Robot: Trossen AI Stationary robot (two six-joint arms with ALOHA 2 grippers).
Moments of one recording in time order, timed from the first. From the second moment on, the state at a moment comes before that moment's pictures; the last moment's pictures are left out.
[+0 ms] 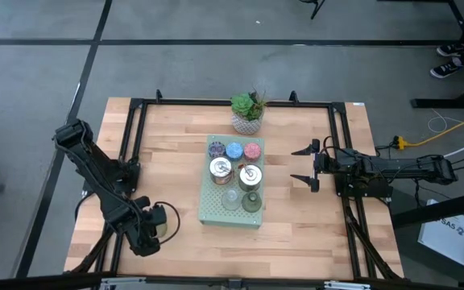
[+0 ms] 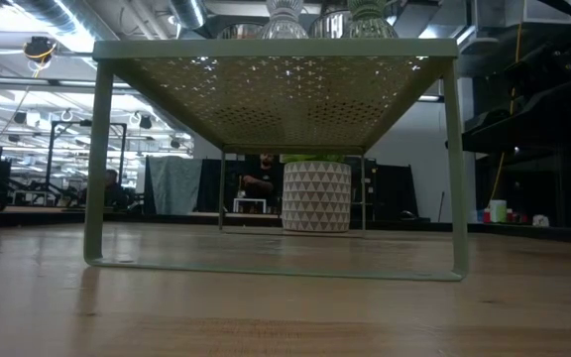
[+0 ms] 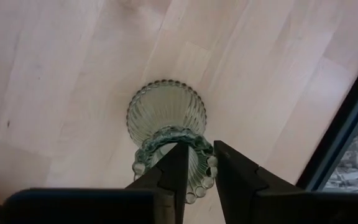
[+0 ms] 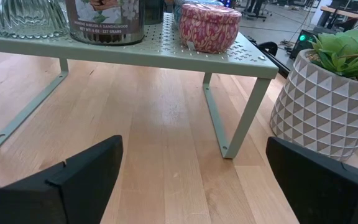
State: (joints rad) left arm -0.91 1.43 0.91 -0.88 -0.10 -1.35; right arm -0.03 0.28 0.01 0.02 0.07 -0.09
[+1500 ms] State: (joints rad) left arm -0.68 1.44 1.44 -1.20 -0.24 -0.52; right arm -0.03 0.28 0.01 0.02 0.07 -0.09
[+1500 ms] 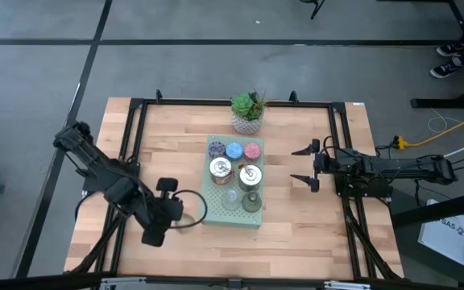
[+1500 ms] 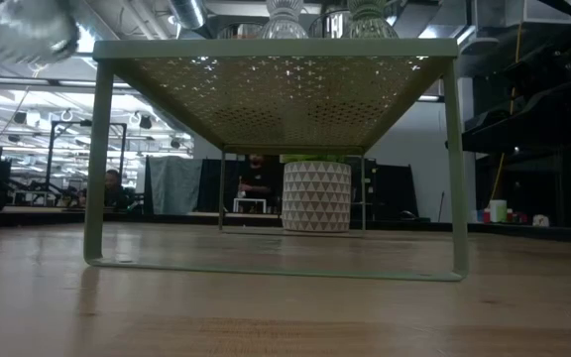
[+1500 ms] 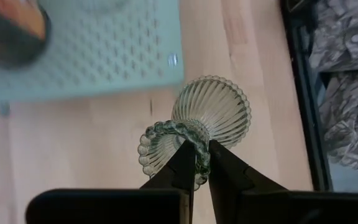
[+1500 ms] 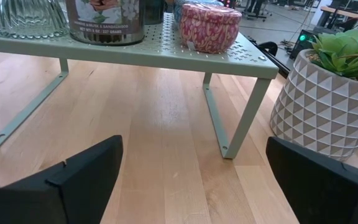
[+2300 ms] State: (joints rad) left arm -0.46 1.44 1.50 -1.19 -0.20 0.03; right arm -0.03 0.28 0.01 0.02 0.07 -0.09
